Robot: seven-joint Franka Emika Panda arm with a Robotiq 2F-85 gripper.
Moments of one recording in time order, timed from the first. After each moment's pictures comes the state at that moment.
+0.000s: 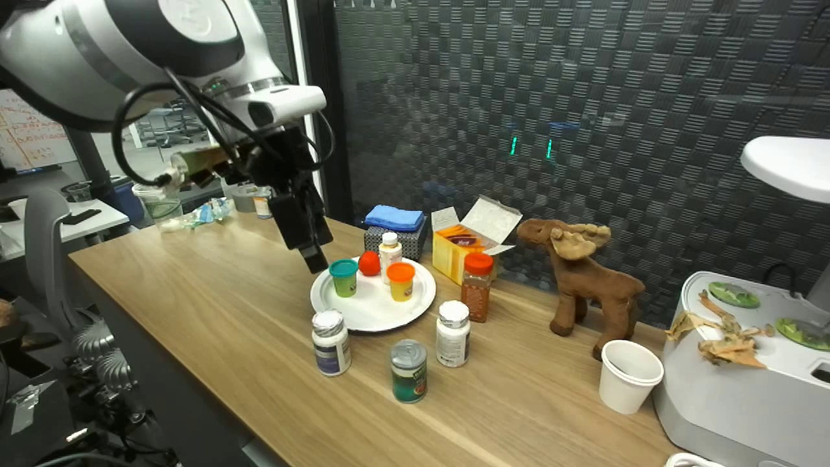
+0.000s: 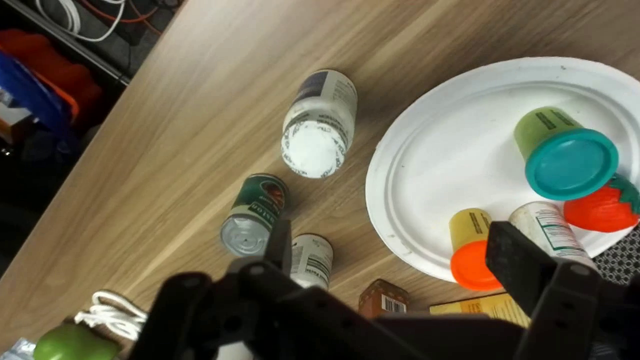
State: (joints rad) arm 0.09 -0.05 0.03 -2.44 -0.51 2.46 1.13
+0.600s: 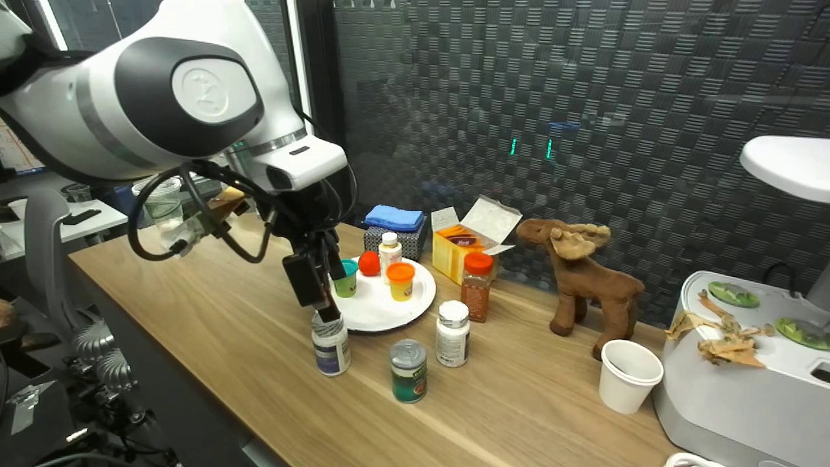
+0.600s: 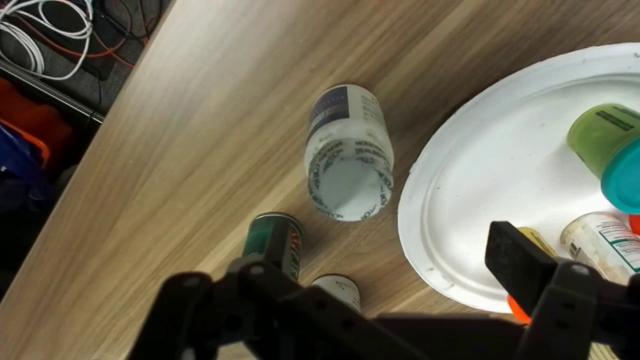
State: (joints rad) arm 0.01 0.01 0.00 -2.52 -0.48 2.66 1.12
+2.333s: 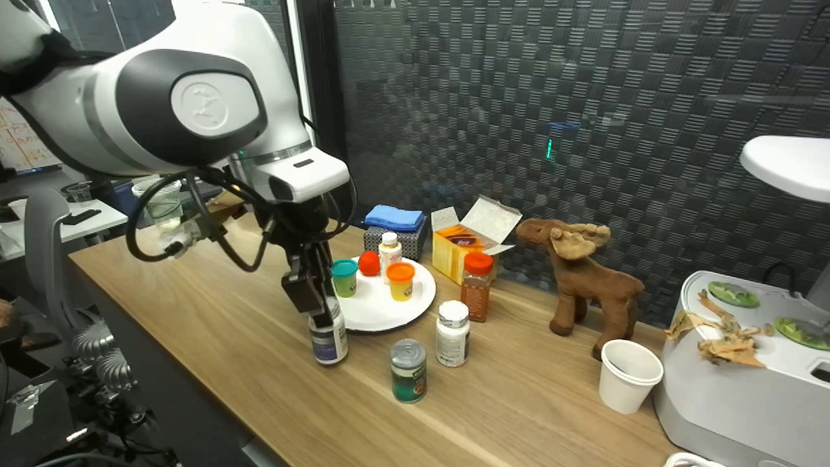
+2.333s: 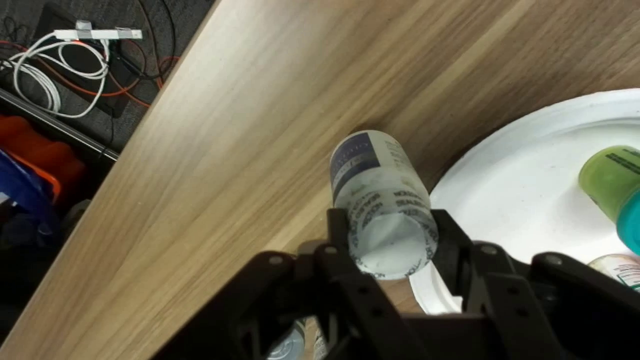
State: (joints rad) arm 0.02 0.03 0.00 -2.51 -0.35 2.61 1.02
